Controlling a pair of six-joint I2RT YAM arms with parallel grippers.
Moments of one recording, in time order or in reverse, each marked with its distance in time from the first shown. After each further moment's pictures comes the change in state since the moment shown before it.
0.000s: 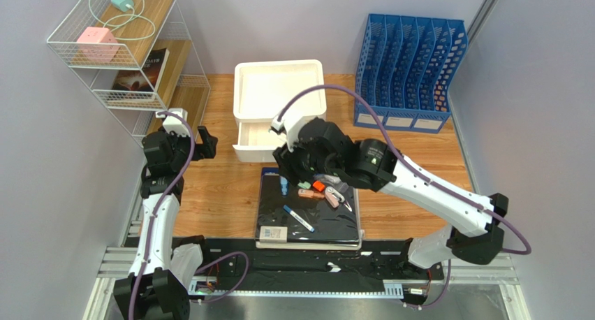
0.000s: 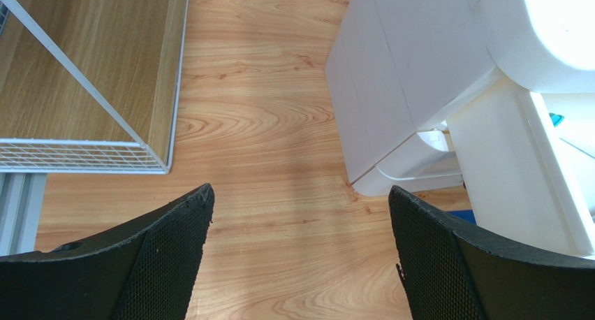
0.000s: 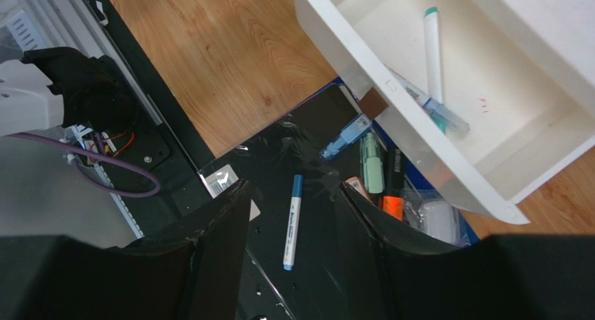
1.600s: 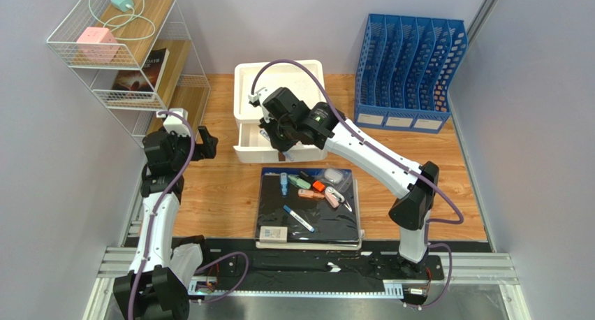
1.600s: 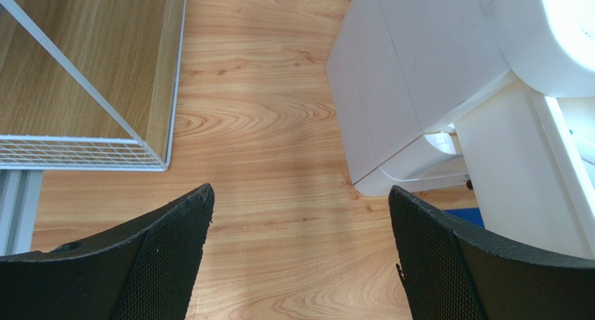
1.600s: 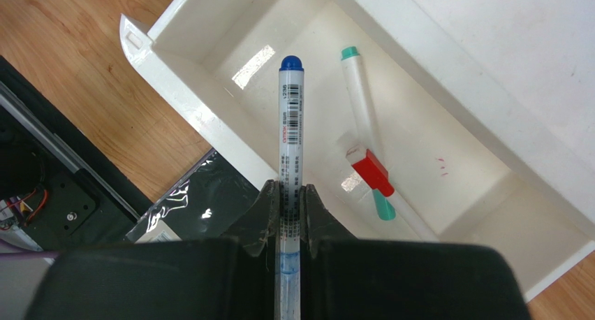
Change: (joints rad) left arm 0.000 0.014 0.000 -0.001 0.000 0.000; right arm -0.162 0.410 0.311 -0.119 -0.022 -0.024
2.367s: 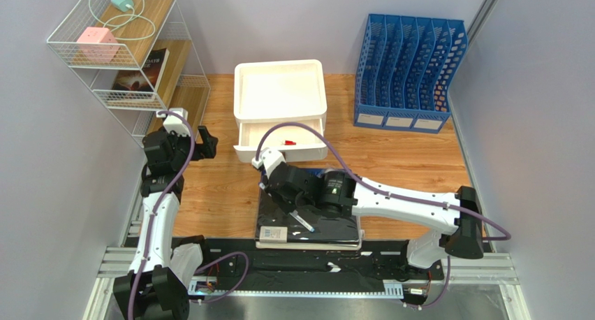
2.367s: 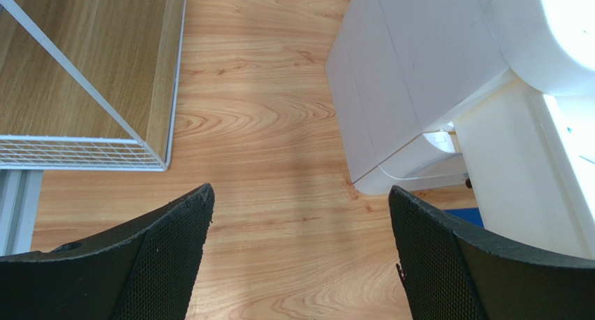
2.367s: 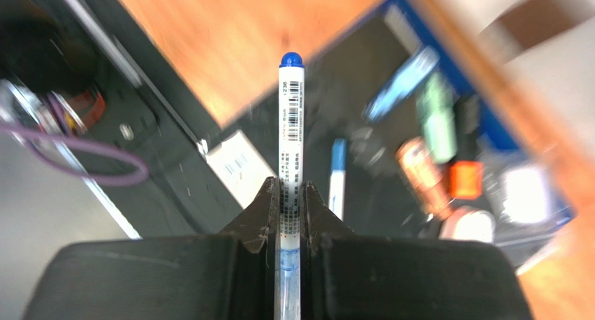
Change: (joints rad) left arm 0.000 0.001 0.003 -0.003 0.000 0.000; right arm 0.356 -0.384 -0.676 0.312 0.173 0.208
